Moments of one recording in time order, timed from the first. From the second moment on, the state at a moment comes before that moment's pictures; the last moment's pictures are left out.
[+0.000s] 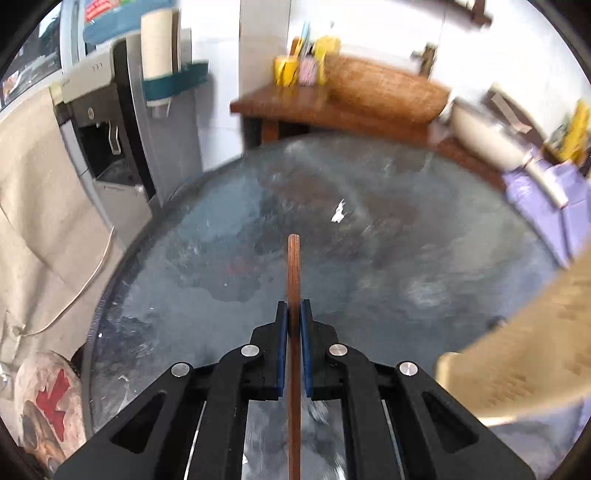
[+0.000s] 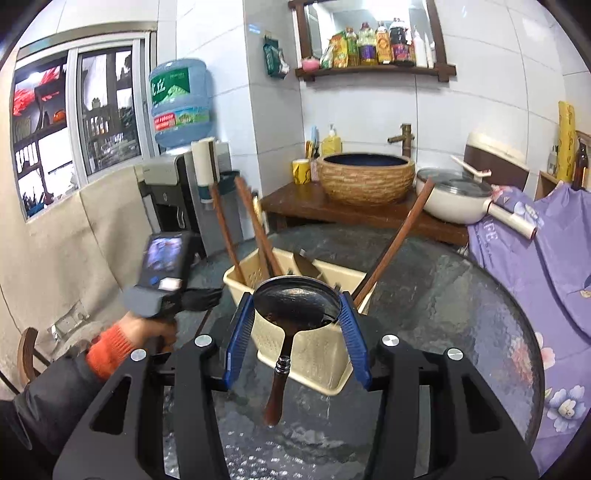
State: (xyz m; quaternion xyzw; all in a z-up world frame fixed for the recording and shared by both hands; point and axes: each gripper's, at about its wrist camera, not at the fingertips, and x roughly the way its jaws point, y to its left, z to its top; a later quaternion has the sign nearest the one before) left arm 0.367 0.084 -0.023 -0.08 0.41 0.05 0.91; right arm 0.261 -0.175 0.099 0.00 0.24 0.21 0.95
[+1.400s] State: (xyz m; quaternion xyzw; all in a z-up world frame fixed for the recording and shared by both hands) left arm 0.292 -0.002 0.184 -0.09 0.15 -0.10 0.98; right arm 0.313 -0.170 0.163 -0.02 0.16 0.16 0.97
